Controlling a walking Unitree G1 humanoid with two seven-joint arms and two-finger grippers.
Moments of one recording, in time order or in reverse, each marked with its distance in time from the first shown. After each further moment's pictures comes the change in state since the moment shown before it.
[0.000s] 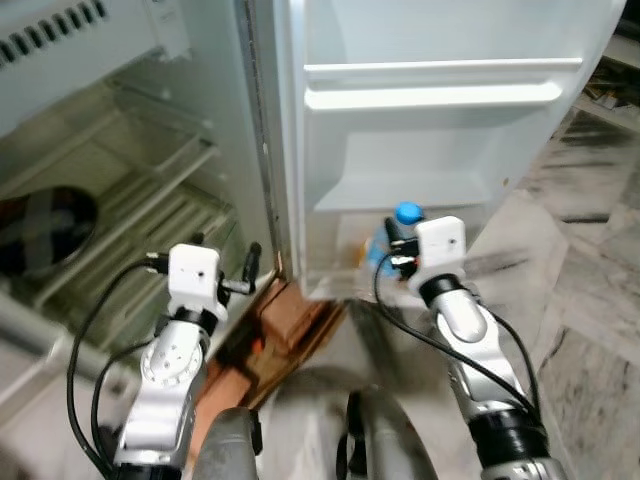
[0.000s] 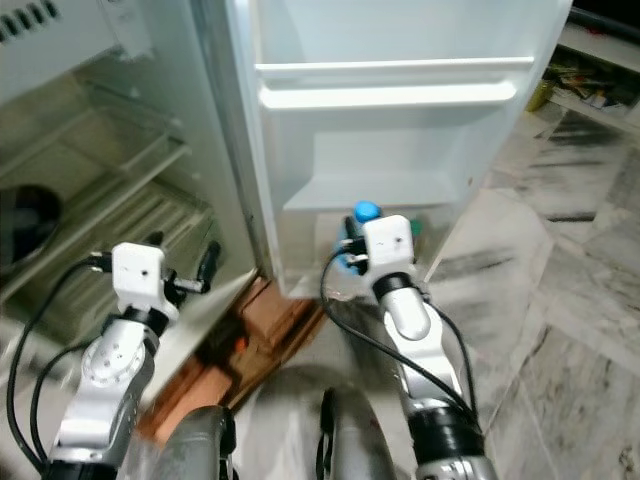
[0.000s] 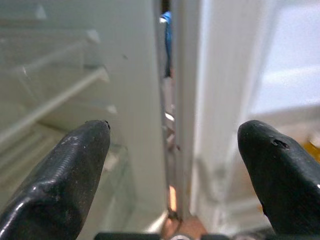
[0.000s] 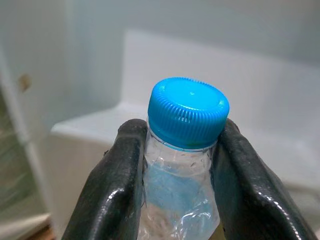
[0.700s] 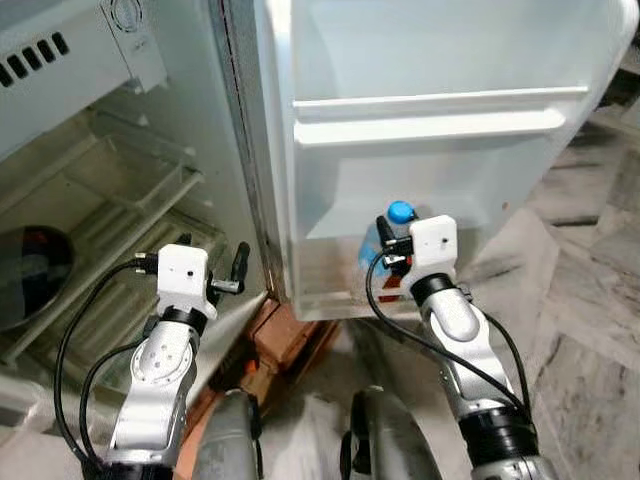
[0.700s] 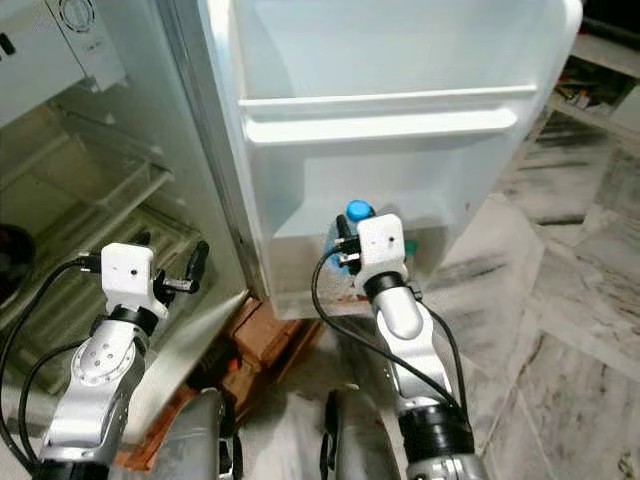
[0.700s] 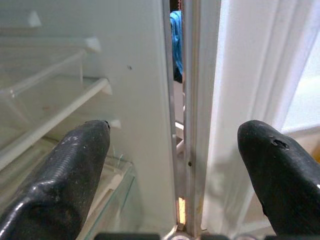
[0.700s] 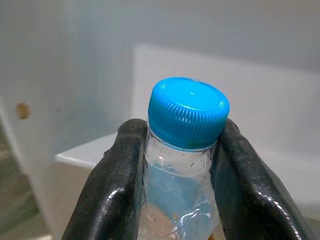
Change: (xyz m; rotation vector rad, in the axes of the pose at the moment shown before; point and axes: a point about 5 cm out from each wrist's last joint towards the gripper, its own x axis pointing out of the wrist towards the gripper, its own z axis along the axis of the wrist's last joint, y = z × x) left arm -0.001 0.007 -0.001 0.007 0.007 0.031; right arm 0.004 0.014 0.004 0.019 -0.017 0.053
